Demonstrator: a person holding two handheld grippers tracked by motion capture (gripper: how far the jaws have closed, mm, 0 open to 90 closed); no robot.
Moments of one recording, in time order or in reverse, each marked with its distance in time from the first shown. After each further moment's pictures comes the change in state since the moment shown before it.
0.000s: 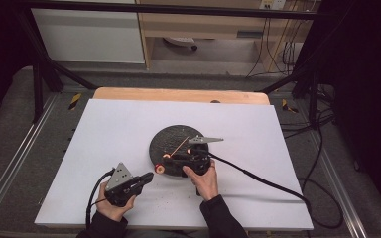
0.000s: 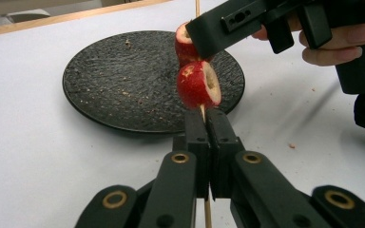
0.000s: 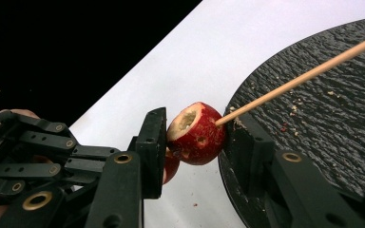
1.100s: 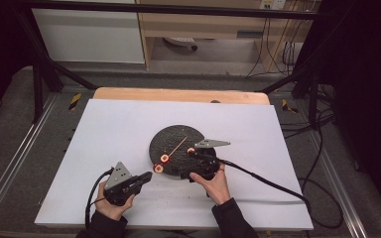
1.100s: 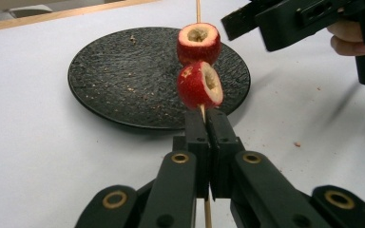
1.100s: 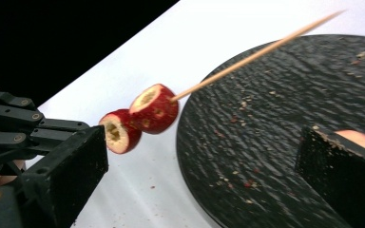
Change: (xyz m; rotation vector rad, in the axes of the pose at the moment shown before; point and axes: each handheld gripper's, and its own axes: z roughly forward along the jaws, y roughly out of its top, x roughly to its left) left arm 0.004 -0.002 0.000 0.012 0.007 -0.012; right arm 0.000 -0.008 -0.019 0.020 -0.143 -0.111
